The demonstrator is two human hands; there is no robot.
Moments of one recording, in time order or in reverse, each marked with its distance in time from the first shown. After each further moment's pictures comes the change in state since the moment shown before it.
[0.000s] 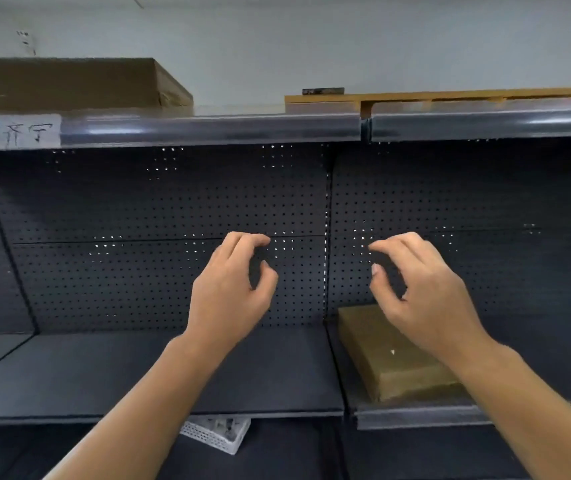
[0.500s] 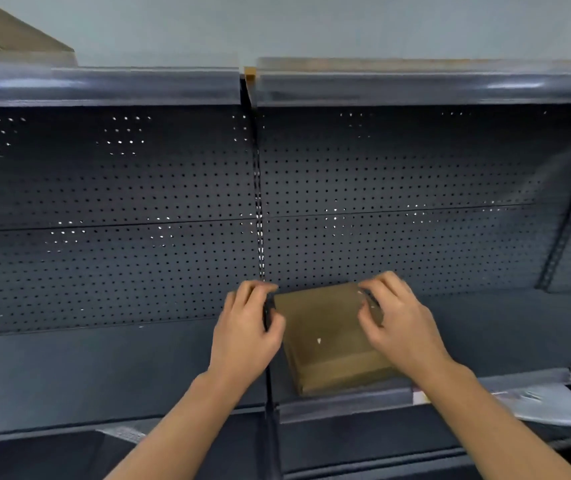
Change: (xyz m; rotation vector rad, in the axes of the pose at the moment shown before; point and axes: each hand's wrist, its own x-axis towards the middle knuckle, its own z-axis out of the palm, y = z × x) left_hand -0.055 0.052 0.189 -0.039 -0.284 -0.100; right_hand -0.075 0.168 0.017 -0.111 -0.193 0.182
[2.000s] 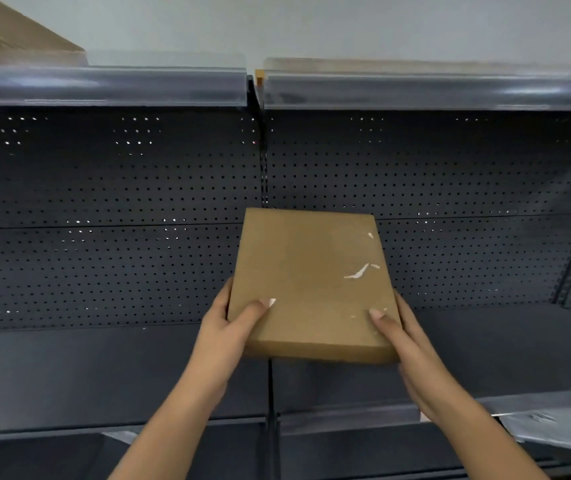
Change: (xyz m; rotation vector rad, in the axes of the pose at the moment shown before) left_hand 0.000 0.011 -0.037 -0.886 -0.078 -0.530; right_hand -0.018 0.000 -0.002 1.157 -0.219 0.575
